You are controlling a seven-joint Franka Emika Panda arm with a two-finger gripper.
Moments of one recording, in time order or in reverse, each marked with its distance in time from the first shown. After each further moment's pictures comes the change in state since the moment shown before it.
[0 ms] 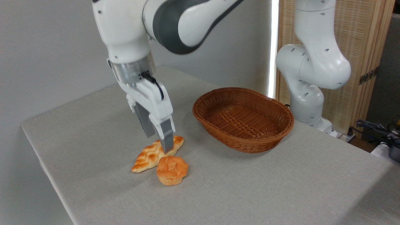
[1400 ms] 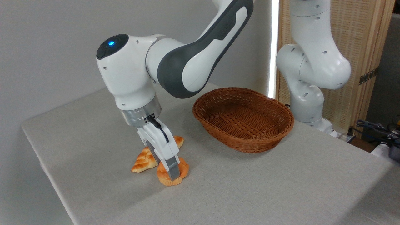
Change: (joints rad) arm 0.003 0.119 0.043 -0.035 0.006 0.078 0.091
